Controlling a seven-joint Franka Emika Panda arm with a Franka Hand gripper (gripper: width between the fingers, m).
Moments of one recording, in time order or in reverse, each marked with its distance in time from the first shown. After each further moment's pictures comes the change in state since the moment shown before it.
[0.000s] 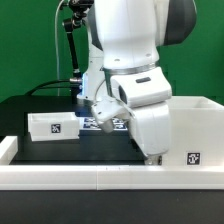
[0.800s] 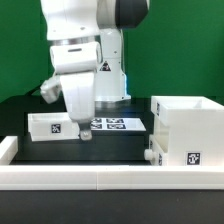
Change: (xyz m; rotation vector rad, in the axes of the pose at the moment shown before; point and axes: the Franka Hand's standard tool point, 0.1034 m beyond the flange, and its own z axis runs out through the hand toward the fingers) arm -0.073 -0.066 -0.046 -0.059 -0.060 0.143
